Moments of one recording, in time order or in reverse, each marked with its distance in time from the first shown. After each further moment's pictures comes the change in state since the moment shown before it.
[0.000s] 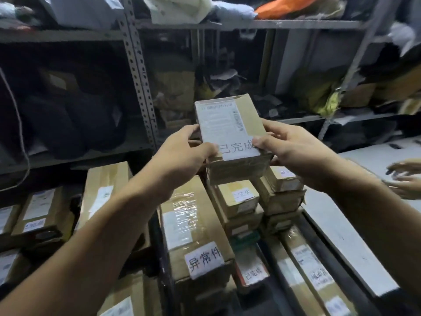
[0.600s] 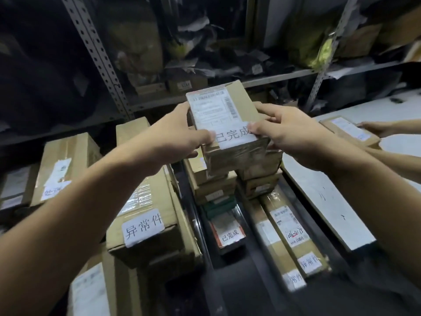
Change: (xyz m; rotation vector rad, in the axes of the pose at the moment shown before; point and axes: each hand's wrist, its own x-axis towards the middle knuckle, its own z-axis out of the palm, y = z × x) left_hand 0.015 -0.006 0.102 0.269 -0.201 -0.107; right_hand -0.024 0.104 -0.069 0.078 -0.030 0.118
